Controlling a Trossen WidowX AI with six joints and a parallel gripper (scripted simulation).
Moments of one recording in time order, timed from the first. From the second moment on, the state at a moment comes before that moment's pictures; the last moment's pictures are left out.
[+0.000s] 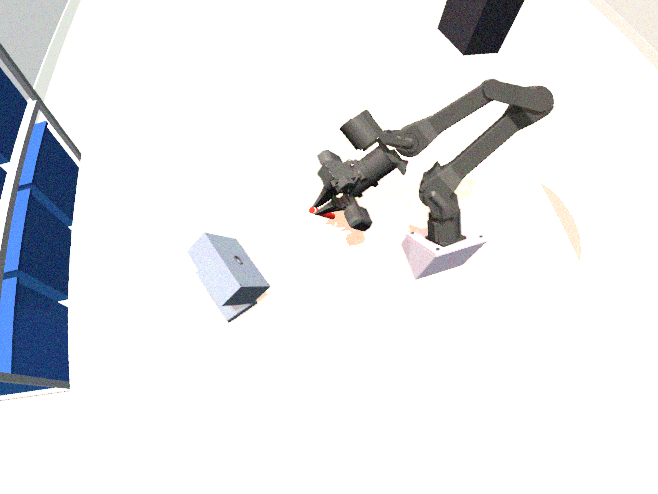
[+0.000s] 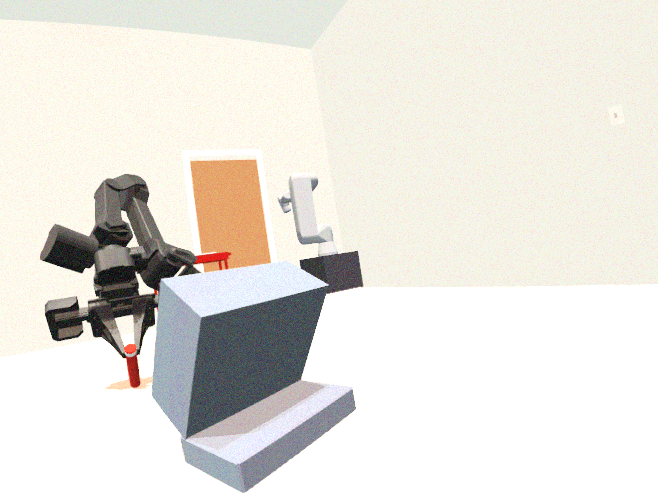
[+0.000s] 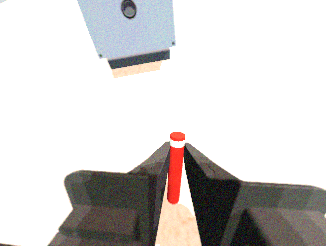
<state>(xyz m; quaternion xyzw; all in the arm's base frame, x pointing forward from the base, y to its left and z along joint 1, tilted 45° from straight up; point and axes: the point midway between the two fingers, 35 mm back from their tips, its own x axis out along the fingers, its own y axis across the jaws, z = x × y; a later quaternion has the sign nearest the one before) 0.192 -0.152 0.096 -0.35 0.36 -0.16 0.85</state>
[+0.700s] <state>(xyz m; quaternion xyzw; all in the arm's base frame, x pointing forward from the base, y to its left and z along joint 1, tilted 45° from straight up) 0.178 -0.149 0.099 -0.36 0.29 -0.13 0.88</state>
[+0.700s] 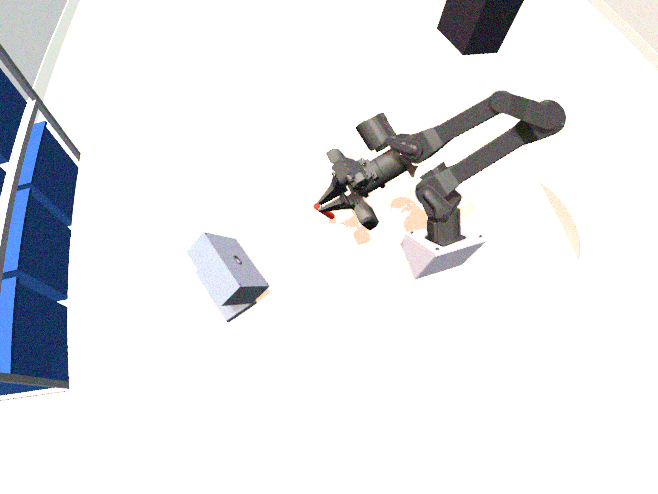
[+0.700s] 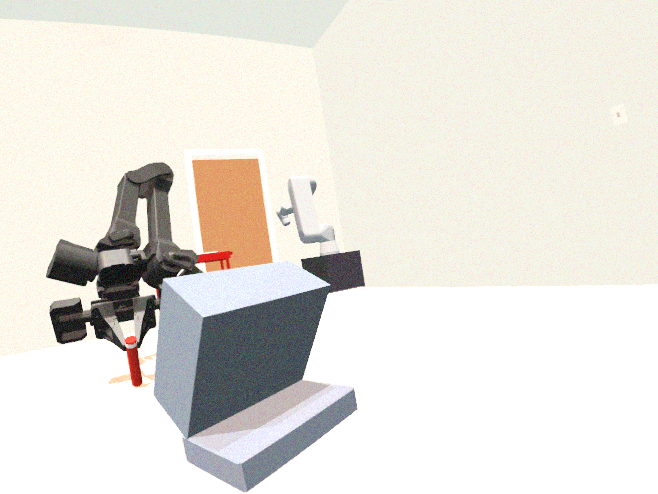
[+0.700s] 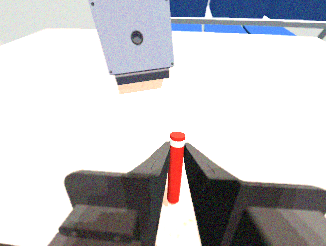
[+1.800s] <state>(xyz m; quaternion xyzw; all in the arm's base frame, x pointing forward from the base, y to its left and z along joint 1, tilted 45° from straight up) 0.156 -0.149 0.098 -0.38 0.16 -0.08 0.91</state>
